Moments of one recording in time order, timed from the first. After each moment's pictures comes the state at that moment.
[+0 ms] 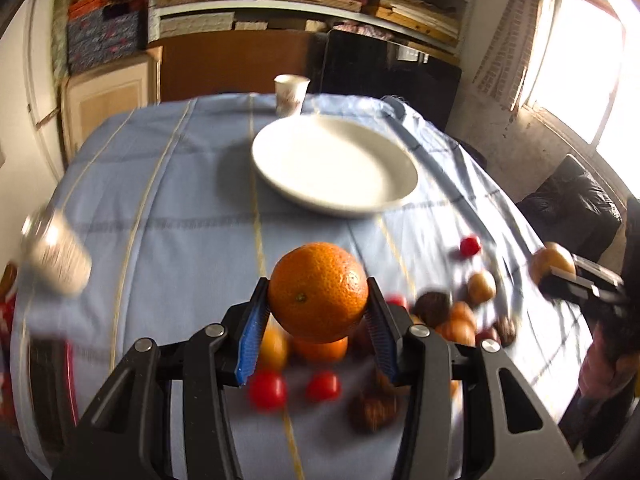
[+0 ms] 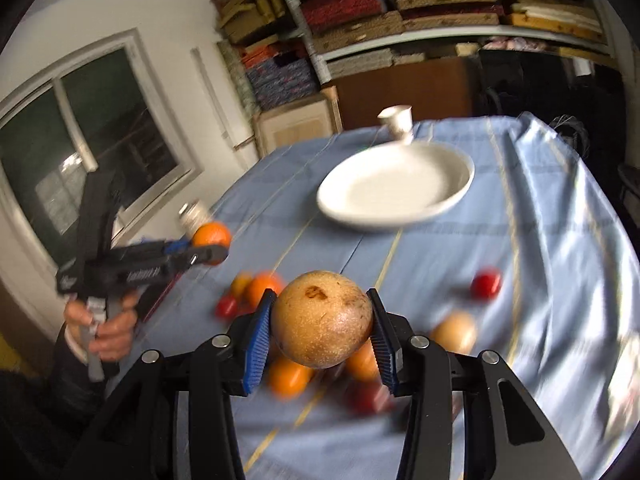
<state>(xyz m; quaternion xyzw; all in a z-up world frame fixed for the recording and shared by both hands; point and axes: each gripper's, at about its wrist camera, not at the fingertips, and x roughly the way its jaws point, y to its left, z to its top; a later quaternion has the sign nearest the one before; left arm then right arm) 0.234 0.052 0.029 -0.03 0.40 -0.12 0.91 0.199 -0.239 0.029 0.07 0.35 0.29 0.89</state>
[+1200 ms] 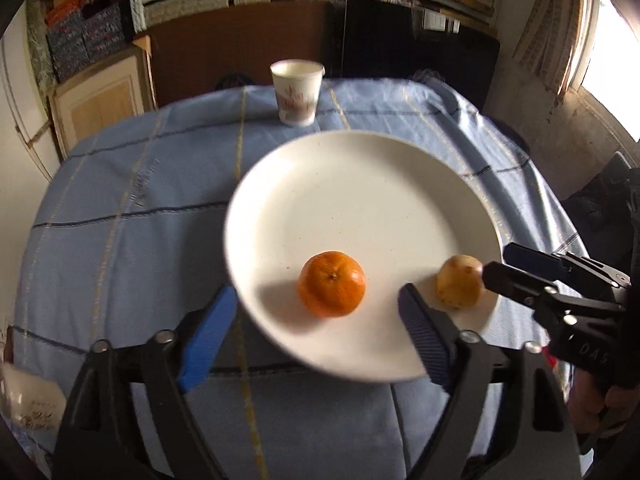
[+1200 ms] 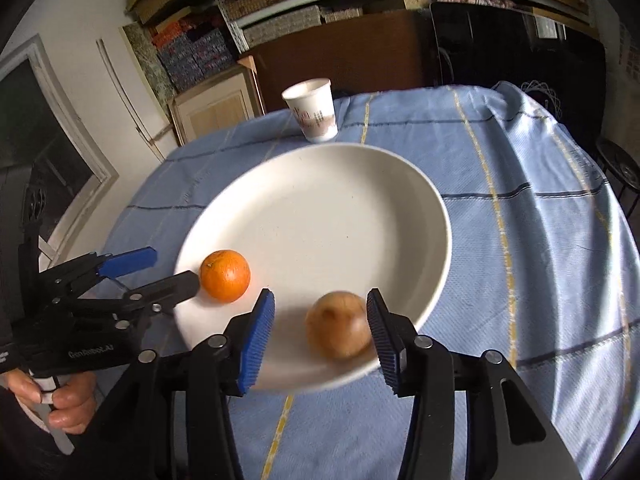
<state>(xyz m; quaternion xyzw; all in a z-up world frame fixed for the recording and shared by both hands) 0.410 0.012 0.012 0.01 0.44 -0.06 0.89 0.405 -0.206 -0.016 0.06 0.43 0.20 0.88</state>
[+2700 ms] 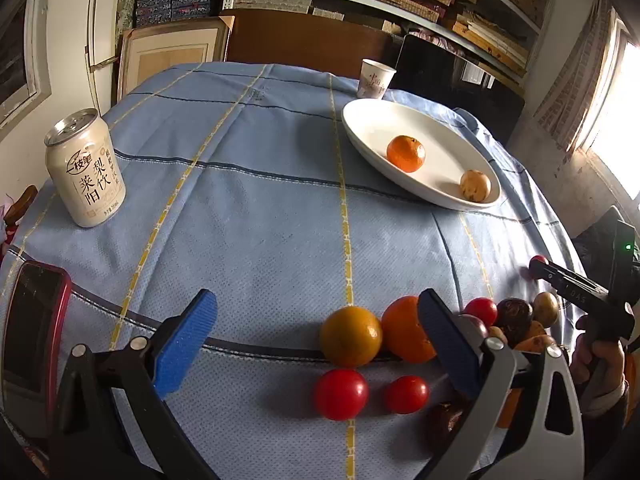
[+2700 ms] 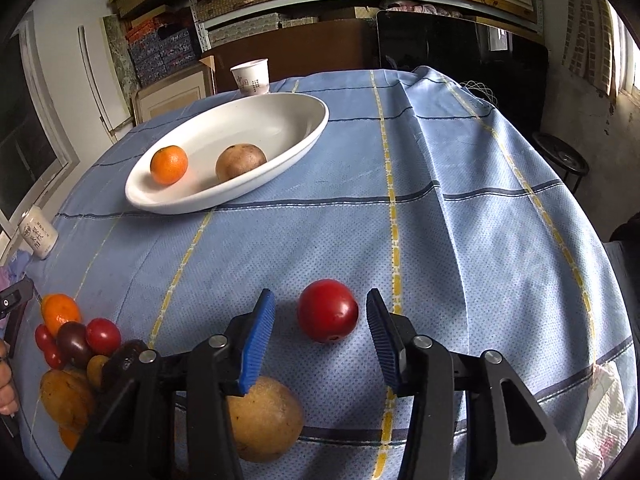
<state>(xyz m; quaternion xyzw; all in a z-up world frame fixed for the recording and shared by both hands) 0.227 0.102 -0.035 -0.10 0.41 -0.01 0.91 0.296 -0.271 -0.072 0.02 0.42 0.11 0.90</state>
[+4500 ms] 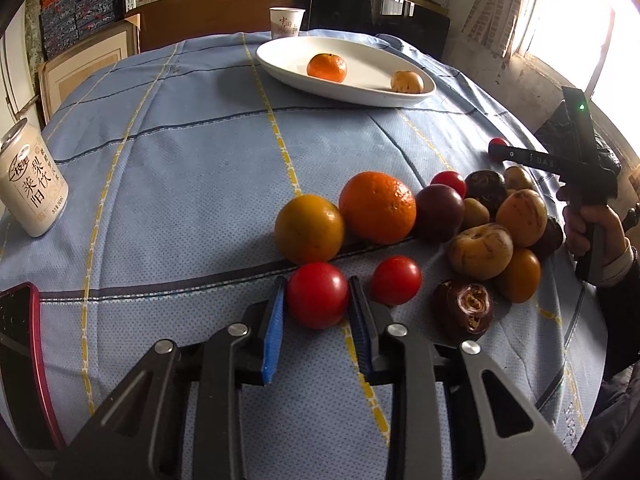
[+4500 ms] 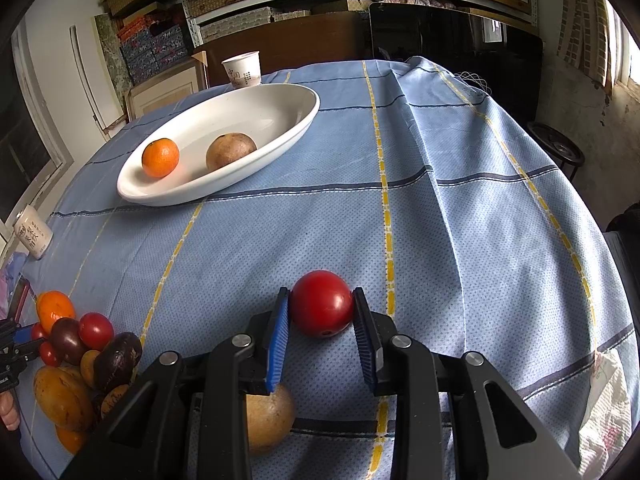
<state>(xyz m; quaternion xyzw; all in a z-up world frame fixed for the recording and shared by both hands) 0.196 0.086 -0.065 0.01 0.46 -0.15 0.87 0.295 -0.275 -0.078 0.02 0.43 0.10 0.90</state>
